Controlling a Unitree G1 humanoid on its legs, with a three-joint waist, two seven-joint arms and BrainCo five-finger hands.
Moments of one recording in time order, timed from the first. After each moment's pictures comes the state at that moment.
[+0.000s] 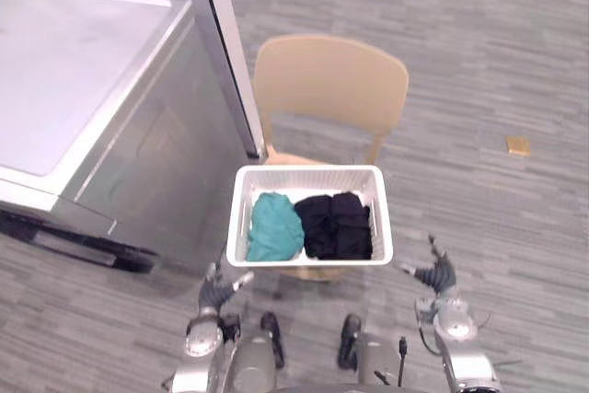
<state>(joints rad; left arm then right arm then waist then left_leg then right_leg) 0.17 0.10 0.12 0.64 0.01 0.06 0.13 0.11 -0.15 -0.12 0.56 -0.21 0.07 -0.15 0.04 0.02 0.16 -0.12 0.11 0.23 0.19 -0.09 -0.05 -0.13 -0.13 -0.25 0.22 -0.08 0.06</state>
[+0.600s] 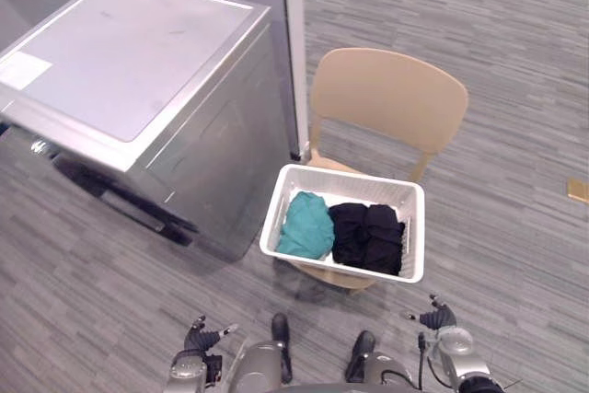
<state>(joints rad) 0.04 0.12 0.12 0.85 0.08 0.04 0.14 -0.05 -0.23 -0.18 0.89 -0.21 0.07 -0.13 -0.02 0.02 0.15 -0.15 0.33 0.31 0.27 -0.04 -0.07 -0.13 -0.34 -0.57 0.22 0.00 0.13</state>
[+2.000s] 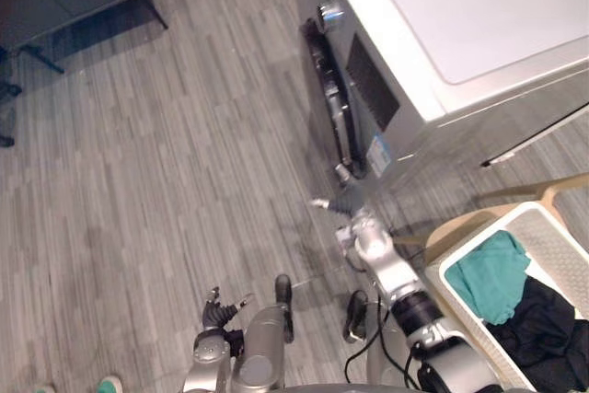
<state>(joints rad) 0.06 0.04 0.07 0.56 -0.06 0.01 0.29 -0.61 -0.10 0.09 0.40 -0.04 0.03 -0.32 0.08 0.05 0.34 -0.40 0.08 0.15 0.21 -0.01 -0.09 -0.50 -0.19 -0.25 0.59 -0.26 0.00</state>
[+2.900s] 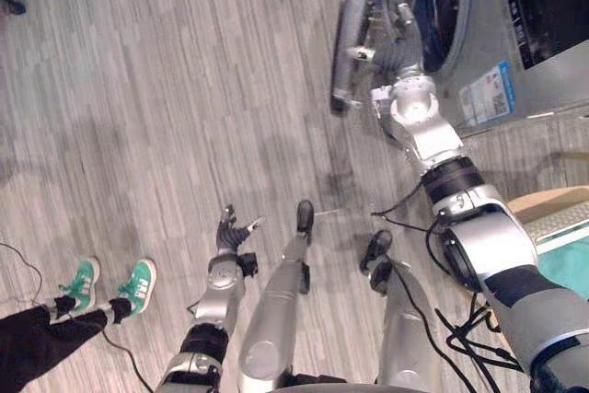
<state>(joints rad) -0.28 0.07 -0.04 0.57 -0.14 -0.03 0.30 -1.21 -0.12 0.50 0.69 0.08 0.09 -0.29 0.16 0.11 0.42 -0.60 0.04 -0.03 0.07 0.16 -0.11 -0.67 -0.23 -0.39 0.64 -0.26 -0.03</state>
